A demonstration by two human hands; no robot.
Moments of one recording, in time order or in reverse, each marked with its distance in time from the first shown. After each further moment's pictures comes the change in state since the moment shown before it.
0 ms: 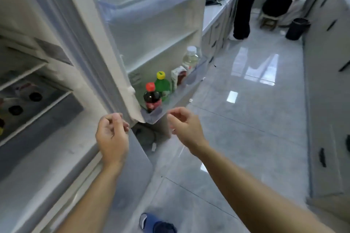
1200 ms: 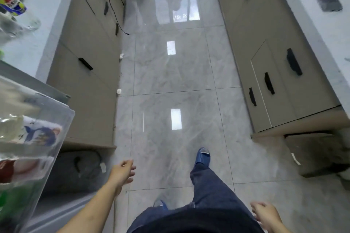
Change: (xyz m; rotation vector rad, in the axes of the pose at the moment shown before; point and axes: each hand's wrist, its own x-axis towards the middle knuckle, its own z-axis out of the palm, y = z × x) left_hand -0.082 -0.171 0.345 0.727 -0.914 -0.912; right_hand -0.169 0.297 -0.416 0.032 0.882 1.358
